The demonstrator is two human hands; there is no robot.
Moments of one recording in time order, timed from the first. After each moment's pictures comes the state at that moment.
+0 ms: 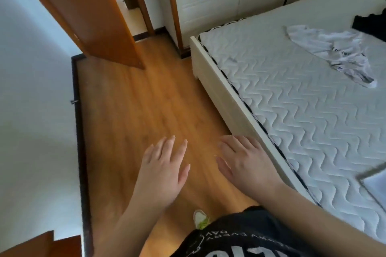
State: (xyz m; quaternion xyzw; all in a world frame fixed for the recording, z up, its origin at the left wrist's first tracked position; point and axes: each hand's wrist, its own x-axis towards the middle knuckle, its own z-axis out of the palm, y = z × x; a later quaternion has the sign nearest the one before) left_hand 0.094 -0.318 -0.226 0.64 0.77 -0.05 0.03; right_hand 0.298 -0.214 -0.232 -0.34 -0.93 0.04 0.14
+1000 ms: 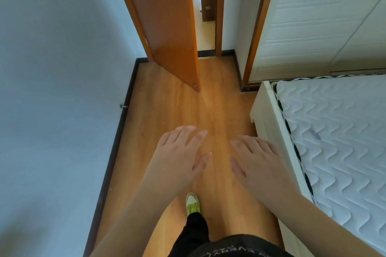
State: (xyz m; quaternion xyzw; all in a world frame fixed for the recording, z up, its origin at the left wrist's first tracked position) left_hand -0.175 -0.053 -0.186 0.54 0.84 0.05 0.01; right_hand -0.014 0.090 -0.228 -0.26 -0.96 0.07 0.11
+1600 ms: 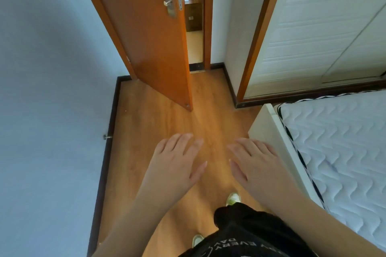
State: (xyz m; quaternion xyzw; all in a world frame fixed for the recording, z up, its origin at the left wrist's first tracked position) left_hand -0.405 0.063 -0.213 0.61 0.79 0.06 -0.04; right_hand -0.220 0.201 -0.219 -0.27 -0.96 0.07 0.08
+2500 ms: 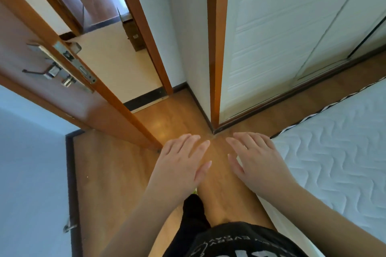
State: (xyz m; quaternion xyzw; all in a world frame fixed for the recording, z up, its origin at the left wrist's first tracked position) left_hand -0.540 0.505 -0.217 0.72 0.69 0.03 0.02; right_hand -0.343 0.593 -0.246 -0.42 -0.90 0.05 0.07
